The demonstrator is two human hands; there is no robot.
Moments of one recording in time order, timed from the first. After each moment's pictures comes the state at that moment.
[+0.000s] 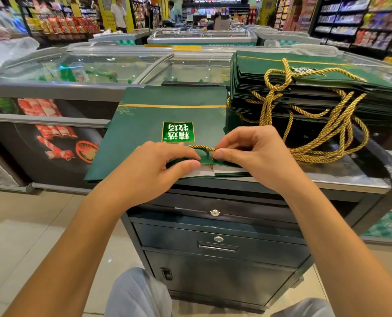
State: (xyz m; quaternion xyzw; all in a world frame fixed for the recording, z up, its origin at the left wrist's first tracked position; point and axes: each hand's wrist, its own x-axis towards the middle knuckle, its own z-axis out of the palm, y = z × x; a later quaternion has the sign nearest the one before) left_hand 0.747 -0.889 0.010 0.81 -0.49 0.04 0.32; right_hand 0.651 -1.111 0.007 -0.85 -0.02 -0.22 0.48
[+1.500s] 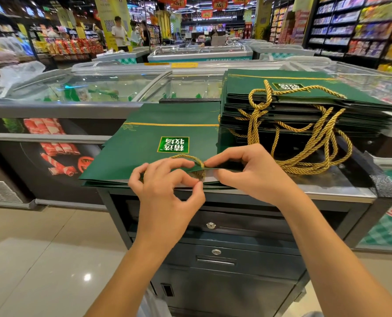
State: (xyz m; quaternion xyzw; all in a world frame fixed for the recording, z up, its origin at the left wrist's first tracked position) left_hand 0.687 -0.922 -0.020 0.81 -0.33 0.28 0.41; right_hand 0.646 -1.123 0.006 -0.87 -0.06 -0.22 0.44
